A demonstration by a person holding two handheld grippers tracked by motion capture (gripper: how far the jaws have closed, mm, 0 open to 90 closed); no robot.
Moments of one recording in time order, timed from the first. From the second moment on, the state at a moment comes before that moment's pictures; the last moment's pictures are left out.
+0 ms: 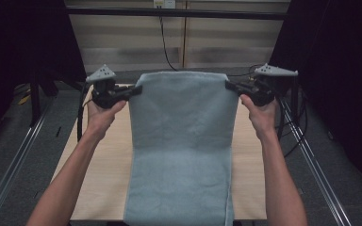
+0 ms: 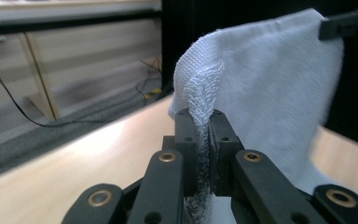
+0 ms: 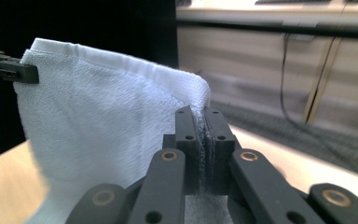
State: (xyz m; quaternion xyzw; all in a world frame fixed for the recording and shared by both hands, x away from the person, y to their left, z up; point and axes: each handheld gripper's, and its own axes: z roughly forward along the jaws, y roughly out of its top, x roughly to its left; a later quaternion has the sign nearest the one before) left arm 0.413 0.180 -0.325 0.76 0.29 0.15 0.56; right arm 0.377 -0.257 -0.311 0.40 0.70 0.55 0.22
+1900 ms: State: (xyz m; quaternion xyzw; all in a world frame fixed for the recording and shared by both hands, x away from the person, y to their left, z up) left arm 0.410 0.184 -0.502 0.83 0.39 0.09 0.39; right arm 0.357 -0.209 -0.495 0.44 0.81 0.37 0.11
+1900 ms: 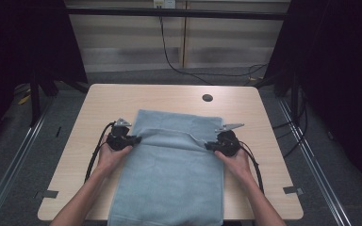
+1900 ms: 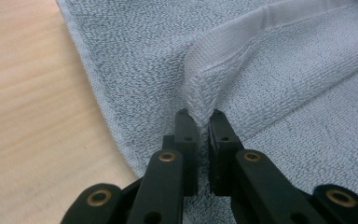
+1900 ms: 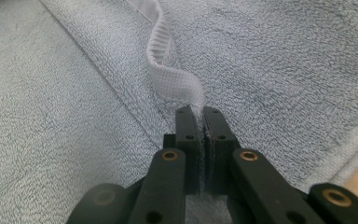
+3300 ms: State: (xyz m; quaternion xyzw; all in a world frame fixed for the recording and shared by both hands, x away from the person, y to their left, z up) left arm 0.394 0.206 -0.390 0.76 0.34 0.14 0.53; right arm 0.387 -0.231 -0.379 0.43 0.72 0.50 0.20
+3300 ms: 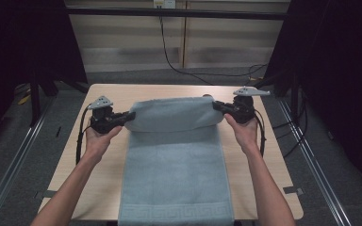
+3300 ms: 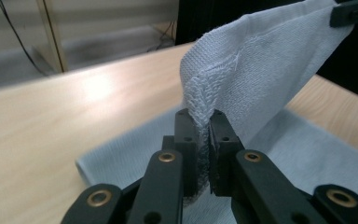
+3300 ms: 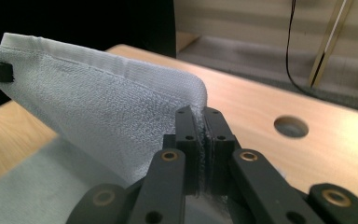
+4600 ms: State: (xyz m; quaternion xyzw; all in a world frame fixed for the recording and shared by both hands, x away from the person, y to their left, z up) left arm 0.216 0.226 -0.473 0.84 0.26 -0.01 0.47; right arm 0.150 -0.238 -0.451 0.36 0.79 0.49 0.10
